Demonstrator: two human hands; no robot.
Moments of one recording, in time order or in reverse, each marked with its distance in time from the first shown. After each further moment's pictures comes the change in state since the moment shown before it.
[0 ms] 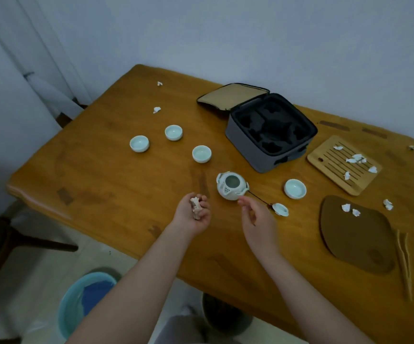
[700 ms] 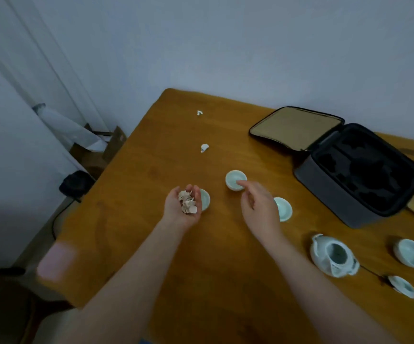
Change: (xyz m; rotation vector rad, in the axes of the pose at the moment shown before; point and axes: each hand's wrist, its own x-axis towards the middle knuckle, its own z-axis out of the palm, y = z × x) left_hand 0.046 0.305 0.040 -0.070 0.042 0.147; right_hand 0.206 -0.127 0.200 -0.112 0.027 -0.065
